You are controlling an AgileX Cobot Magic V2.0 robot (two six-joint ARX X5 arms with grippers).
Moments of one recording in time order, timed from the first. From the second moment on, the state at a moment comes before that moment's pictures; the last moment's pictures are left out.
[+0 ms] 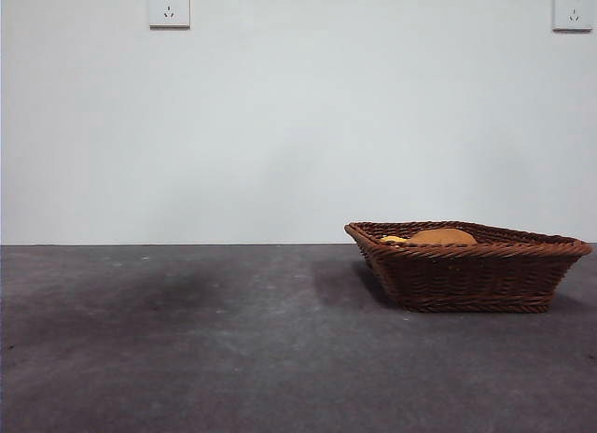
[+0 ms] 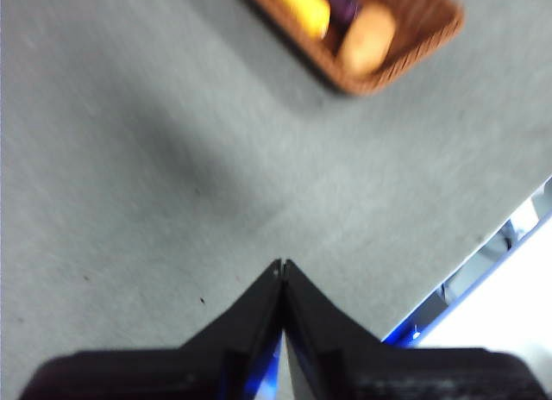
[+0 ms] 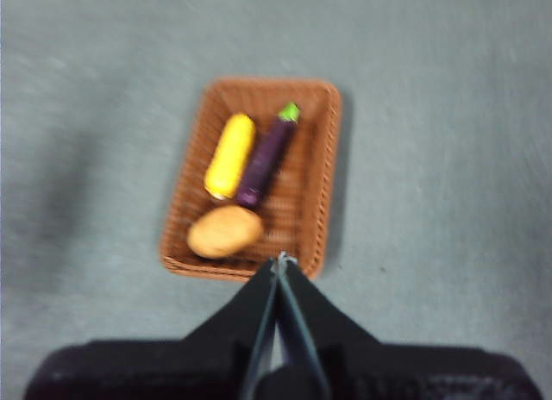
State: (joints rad) left arm -0.59 1.11 1.57 -1.32 0.04 0.00; right arm 0.06 1.17 1.79 -1.35 -0.14 -0.01
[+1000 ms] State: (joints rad) left arm -0.19 0.72 0.67 -0.30 0.23 0.29; right arm 0.06 1.52 1.79 -1.08 -0.14 -0.01
